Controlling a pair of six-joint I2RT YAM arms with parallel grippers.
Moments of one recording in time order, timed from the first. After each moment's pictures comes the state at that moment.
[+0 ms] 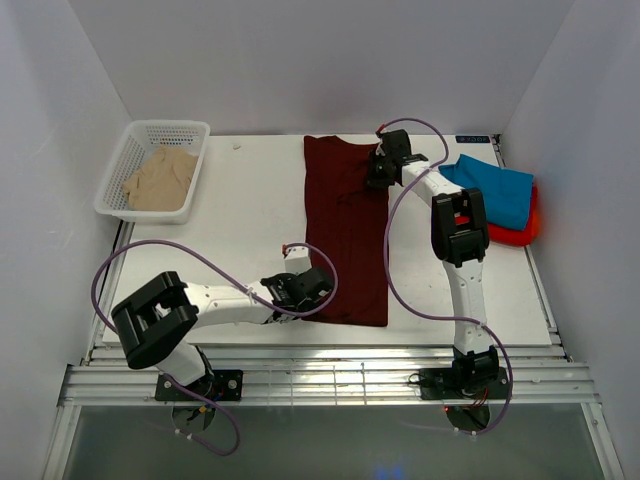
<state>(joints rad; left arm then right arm) -1.05 1.54 0.74 -0.23 -0.50 -1.01 0.29 2.42 1.98 -0.36 -0.17 0.26</state>
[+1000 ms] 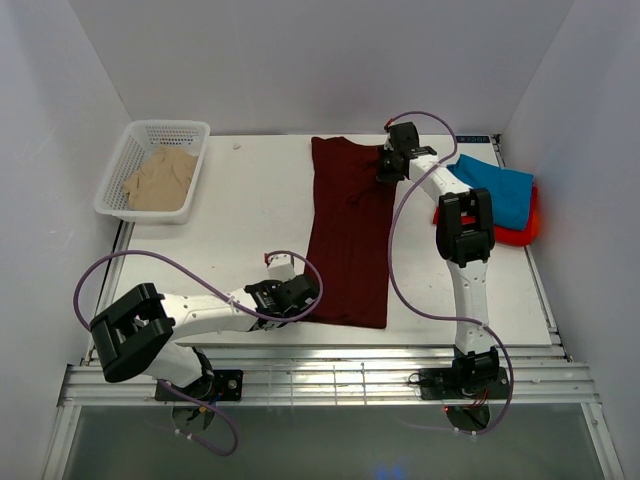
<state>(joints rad) -1.05 1.40 0.63 -0.31 -0.48 -1.13 0.26 2.39 2.01 -0.45 -0.11 0.23</state>
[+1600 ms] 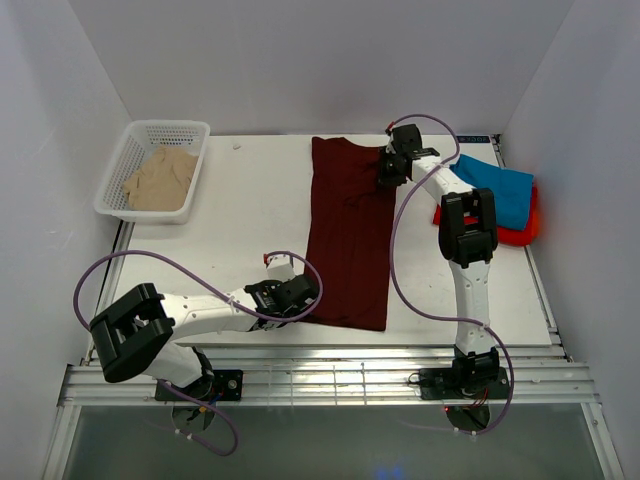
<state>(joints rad) -1.05 1.40 0.63 -0.32 -0.48 -1.15 0.25 2.37 1.98 -0.46 -0.15 0.21</state>
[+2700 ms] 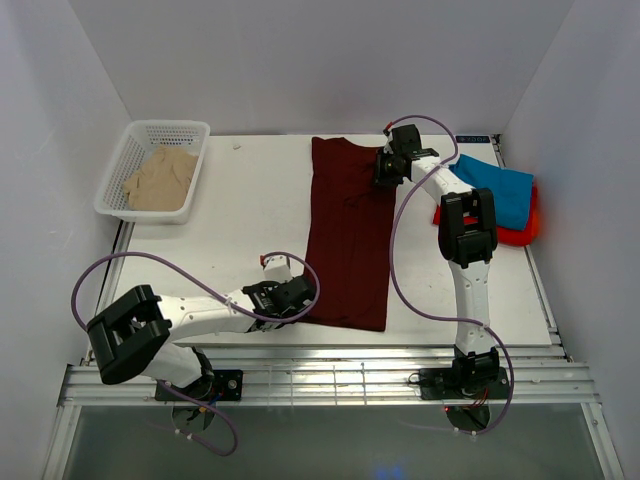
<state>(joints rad) -1.05 1.38 0.62 -0.34 -0.48 -1.17 0.25 2.36 1.96 -0.45 -0.23 0.23</state>
